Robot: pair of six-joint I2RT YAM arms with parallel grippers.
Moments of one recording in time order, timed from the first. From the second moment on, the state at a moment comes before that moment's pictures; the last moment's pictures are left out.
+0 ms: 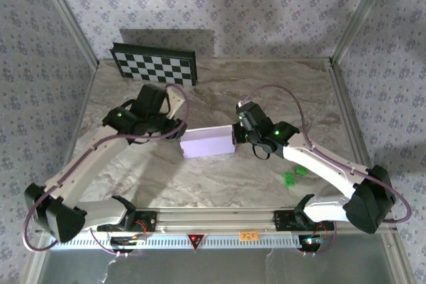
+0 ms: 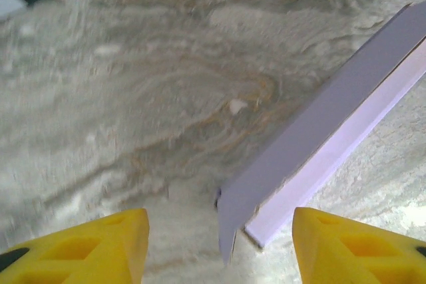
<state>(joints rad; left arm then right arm) -0.58 1.18 1.18 -0.89 0.04 0.00 0.77 1.27 1.00 -0.56 0.14 0.49</state>
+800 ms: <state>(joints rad) -0.54 1.23 1.06 -0.89 0.13 -0.26 0.77 1.29 1.02 -0.57 0.14 0.49</state>
